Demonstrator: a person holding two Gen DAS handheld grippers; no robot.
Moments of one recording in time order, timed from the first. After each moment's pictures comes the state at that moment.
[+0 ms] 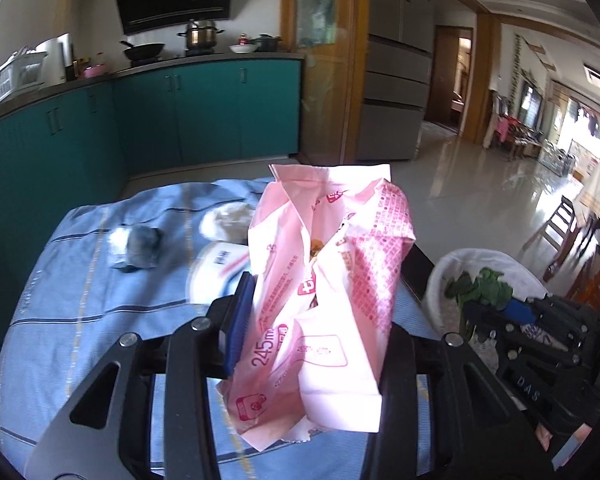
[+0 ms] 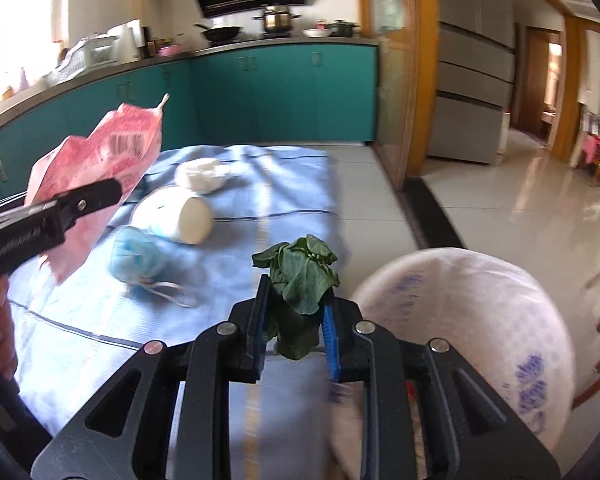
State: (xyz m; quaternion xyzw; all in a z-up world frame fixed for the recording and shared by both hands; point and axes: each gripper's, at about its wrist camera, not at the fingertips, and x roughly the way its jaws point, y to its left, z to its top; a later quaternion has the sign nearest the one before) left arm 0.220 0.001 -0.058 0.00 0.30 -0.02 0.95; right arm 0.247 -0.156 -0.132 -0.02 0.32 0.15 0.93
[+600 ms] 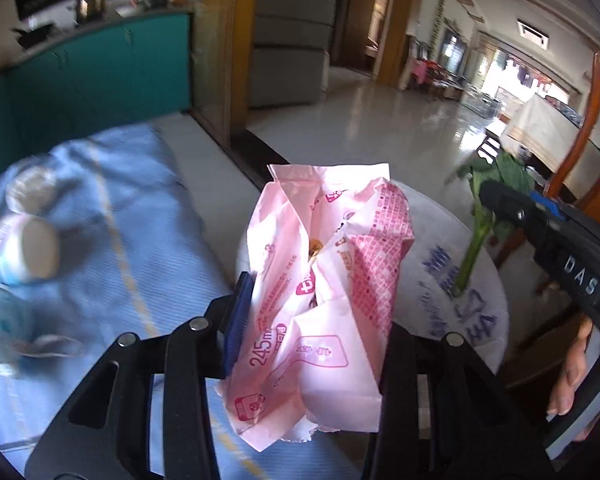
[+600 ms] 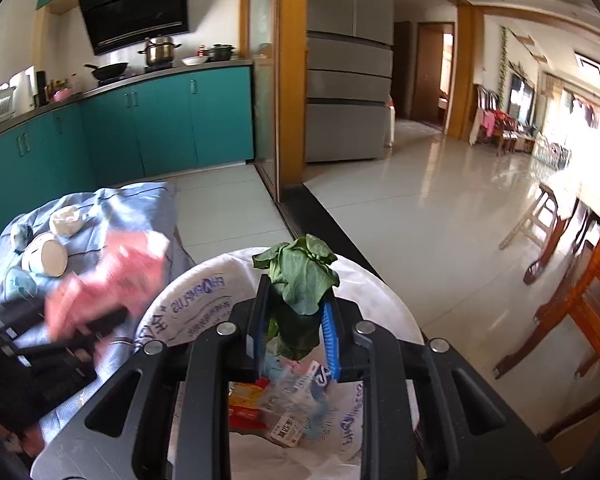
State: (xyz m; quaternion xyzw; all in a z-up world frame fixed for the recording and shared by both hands) left arm 0.252 -0.154 -0.125 0.02 0.39 -0.19 0.90; right arm 0.226 -0.298 -0.123 0.02 0.29 -0.04 0.96
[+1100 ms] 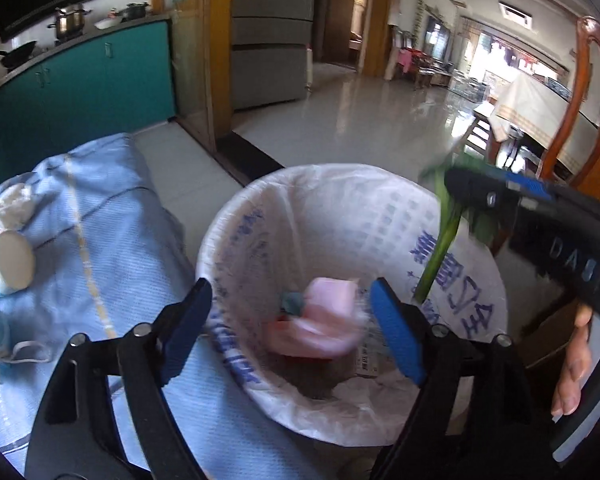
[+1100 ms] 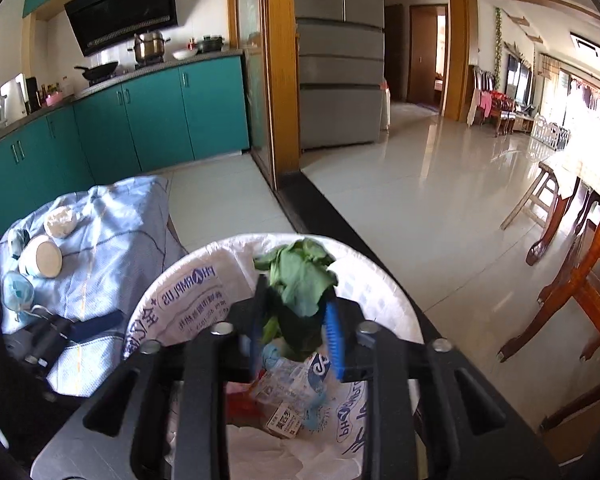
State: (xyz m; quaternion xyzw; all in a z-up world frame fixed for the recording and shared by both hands) left arm 0.251 -0.173 -0.128 0.05 0.37 -0.18 0.91; right arm 0.231 -0.307 -0.132 0.04 0.32 -0.04 0.95
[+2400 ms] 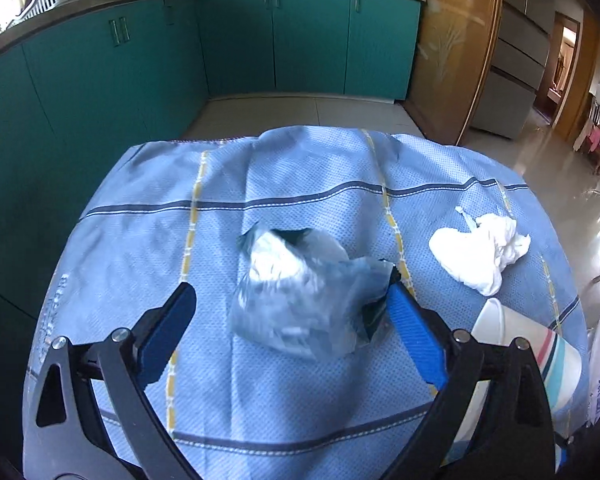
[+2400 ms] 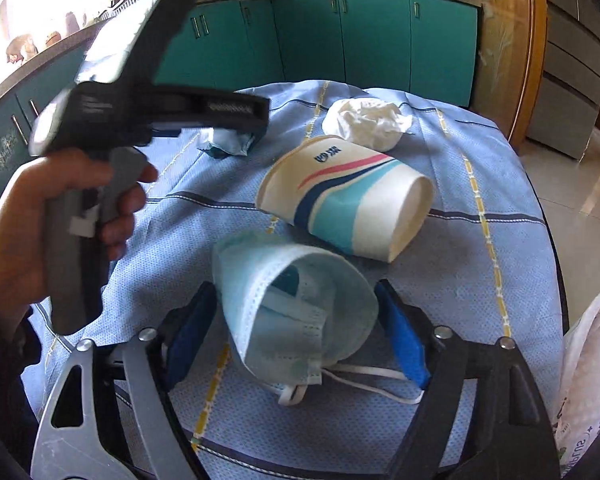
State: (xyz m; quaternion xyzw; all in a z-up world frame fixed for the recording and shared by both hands) left arm 0.380 0.188 -0.124 -0.05 0.42 0.14 0.90; right arm 0.307 0.010 -0.175 -0.05 0.41 0.30 0.86
